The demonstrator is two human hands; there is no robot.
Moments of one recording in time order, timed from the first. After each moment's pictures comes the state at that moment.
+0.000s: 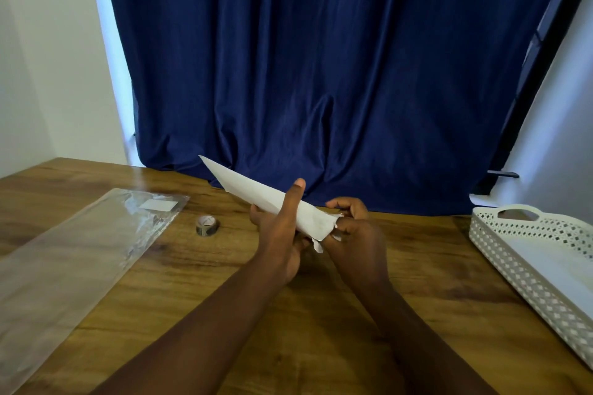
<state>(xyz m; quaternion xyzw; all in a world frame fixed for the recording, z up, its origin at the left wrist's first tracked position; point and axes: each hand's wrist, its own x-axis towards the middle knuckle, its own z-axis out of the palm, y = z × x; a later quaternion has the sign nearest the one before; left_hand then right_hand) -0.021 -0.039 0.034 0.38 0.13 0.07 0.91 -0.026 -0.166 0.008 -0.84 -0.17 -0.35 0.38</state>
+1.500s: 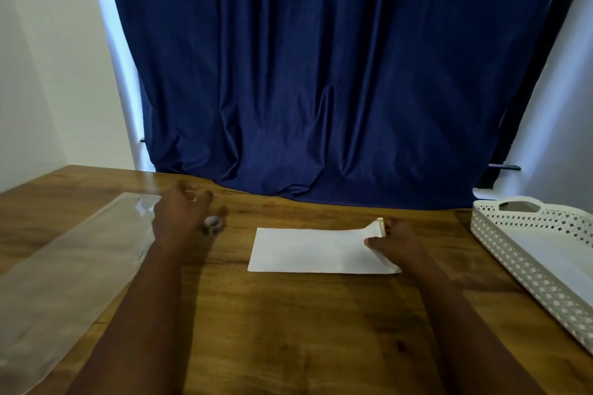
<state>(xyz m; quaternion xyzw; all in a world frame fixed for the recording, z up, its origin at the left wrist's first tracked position) 0.005 0.137 0.022 0.83 0.21 0.25 0.46 0.015 -0.248 0.000 -0.92 0.12 -0.06 0.37</state>
